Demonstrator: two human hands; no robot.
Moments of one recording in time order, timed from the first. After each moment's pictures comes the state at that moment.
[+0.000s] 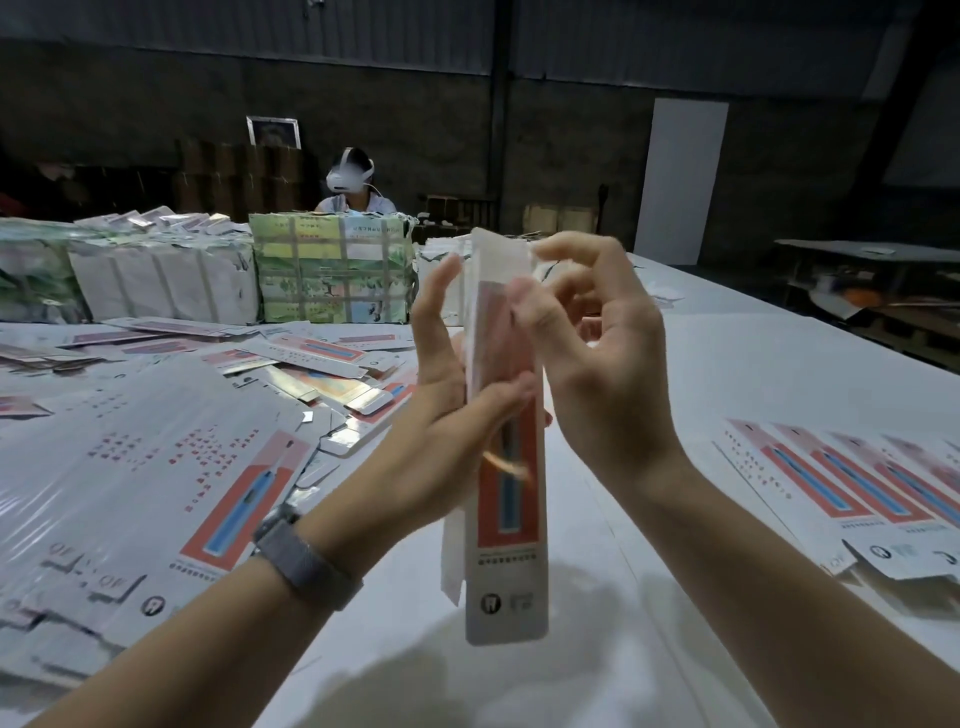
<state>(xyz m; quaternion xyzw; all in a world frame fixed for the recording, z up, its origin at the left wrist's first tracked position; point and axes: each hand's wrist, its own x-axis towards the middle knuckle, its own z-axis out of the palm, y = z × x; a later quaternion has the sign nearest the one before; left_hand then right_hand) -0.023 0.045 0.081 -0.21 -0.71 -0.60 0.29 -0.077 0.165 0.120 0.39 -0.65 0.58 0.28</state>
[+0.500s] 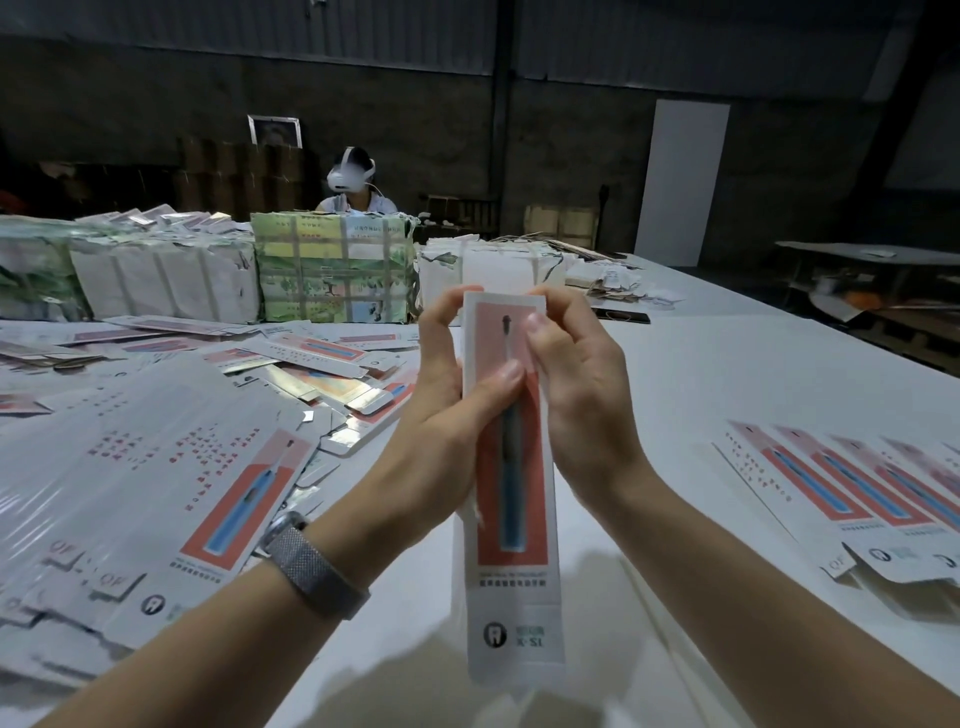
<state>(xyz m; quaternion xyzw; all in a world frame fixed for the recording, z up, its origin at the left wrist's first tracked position) -0.031 0.047 0.073 -0.19 -0.67 -0.66 0.28 -0.080 0.156 0.099 0.40 -0.59 0.69 0.11</state>
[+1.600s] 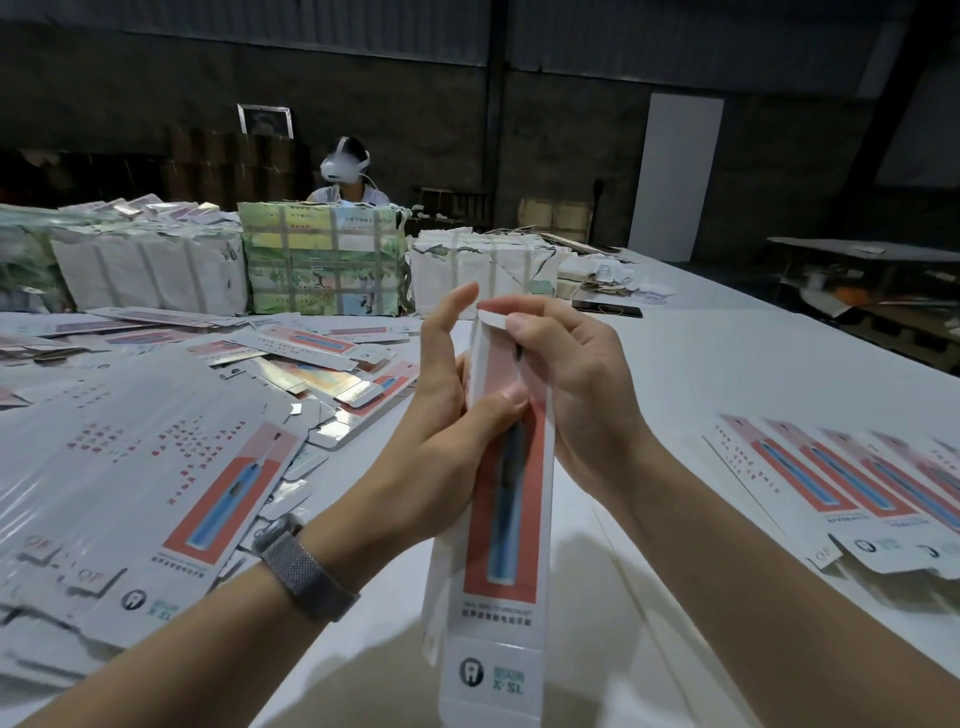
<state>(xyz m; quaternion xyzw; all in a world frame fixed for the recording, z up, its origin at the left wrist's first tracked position) -0.025 0.054 0.067 -0.19 -0.70 -0.63 0.28 -0.091 0.162 0.103 0.38 -0.52 0.76 -0.06</state>
